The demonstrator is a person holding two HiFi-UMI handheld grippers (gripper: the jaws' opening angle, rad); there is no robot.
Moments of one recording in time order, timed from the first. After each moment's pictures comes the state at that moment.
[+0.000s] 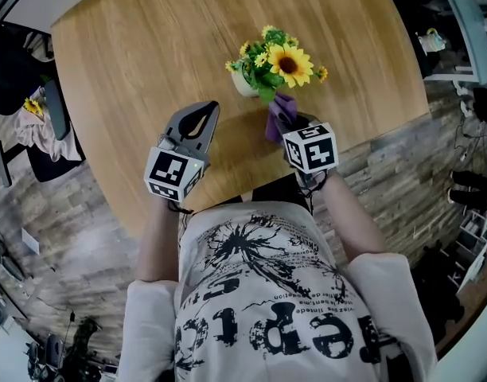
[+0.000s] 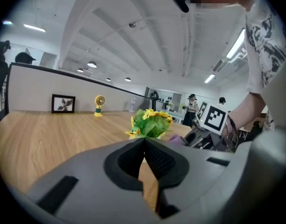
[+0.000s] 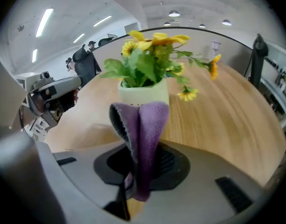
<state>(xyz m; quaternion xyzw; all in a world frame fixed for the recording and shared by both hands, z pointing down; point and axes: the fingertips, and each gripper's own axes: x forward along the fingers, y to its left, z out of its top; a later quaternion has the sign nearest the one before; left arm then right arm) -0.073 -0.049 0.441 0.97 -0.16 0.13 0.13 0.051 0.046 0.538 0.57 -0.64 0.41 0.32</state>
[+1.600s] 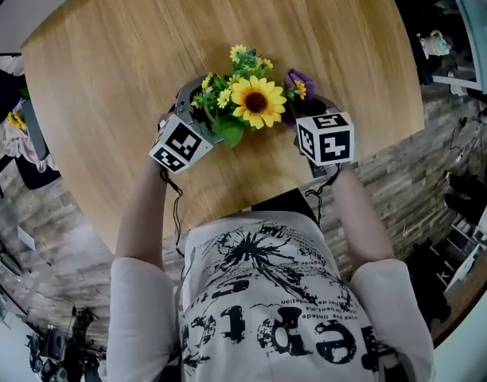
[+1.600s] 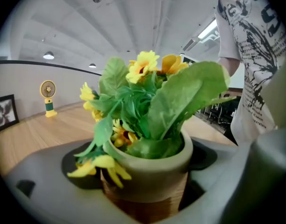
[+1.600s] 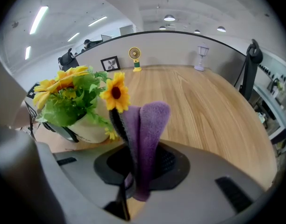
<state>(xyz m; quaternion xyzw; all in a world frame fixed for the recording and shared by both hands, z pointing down) 0.069 -0.062 0.523 0.97 0.03 0.23 0.03 0.189 -0.014 0.531 0.61 -0.61 0.39 0.33</state>
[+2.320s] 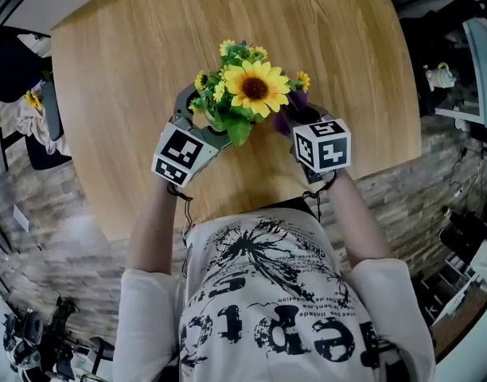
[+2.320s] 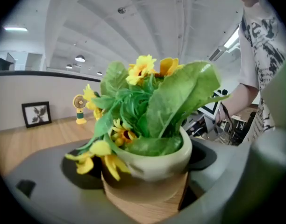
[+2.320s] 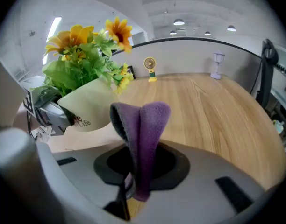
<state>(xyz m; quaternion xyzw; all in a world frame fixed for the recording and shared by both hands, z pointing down) 0.064 -0.089 0.431 0.97 -0.12 0.19 0.10 0.167 -0.040 0.496 0.56 -0.69 0.37 0.29</state>
